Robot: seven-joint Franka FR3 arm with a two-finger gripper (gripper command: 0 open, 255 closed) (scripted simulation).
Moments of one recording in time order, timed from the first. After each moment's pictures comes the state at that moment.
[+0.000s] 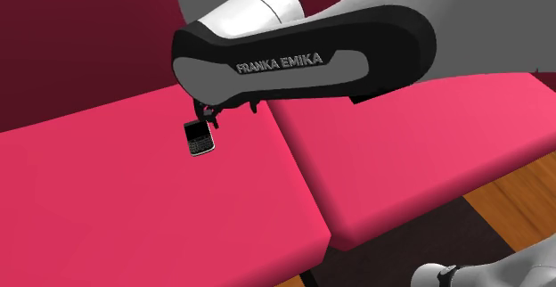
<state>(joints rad) 0.18 0.18 0.29 -1.88 -0.02 2.07 0.47</state>
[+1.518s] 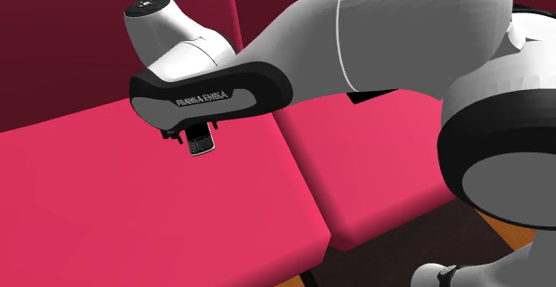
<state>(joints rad) 0.29 0.58 0.29 -1.53 -0.11 2.09 0.55</state>
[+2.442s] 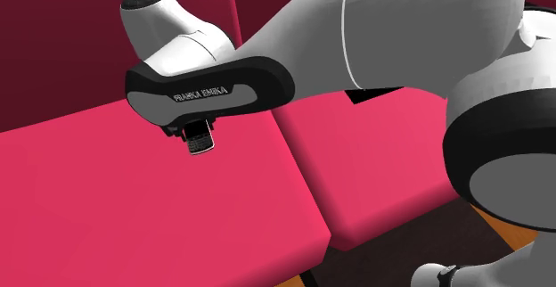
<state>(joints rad) 0.29 0.57 0.29 -1.52 -0.11 2.07 0.55</state>
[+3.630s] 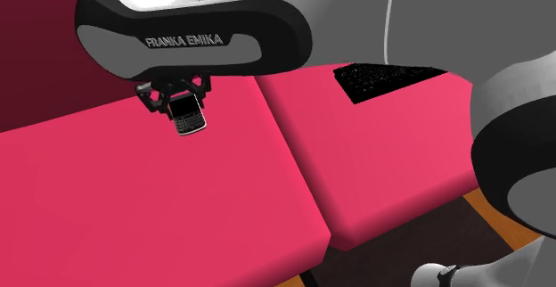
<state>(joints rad) 0.29 0.51 0.31 -1.36 -0.09 1.86 0.54</state>
